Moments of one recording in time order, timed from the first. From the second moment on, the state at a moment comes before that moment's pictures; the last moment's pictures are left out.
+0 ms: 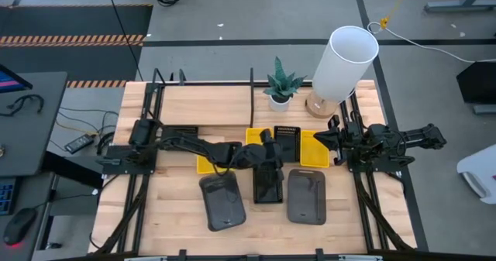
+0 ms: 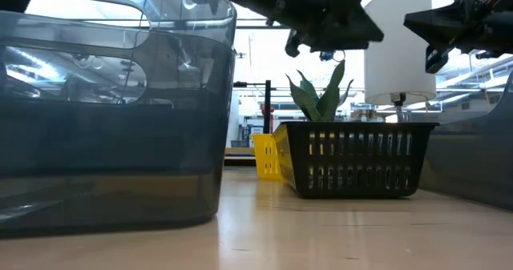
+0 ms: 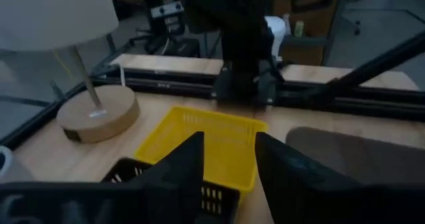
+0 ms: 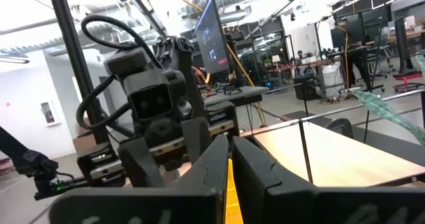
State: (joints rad) left arm -0.16 2.02 1.40 0.38 -0.41 -0.07; right arm 0.13 0.02 0.01 0.26 0.23 0.17
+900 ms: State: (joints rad) left arm -0.14 2.34 1.97 -0.21 -0.20 -0.04; right arm 0.13 0.03 0.01 0.26 0.23 0.17
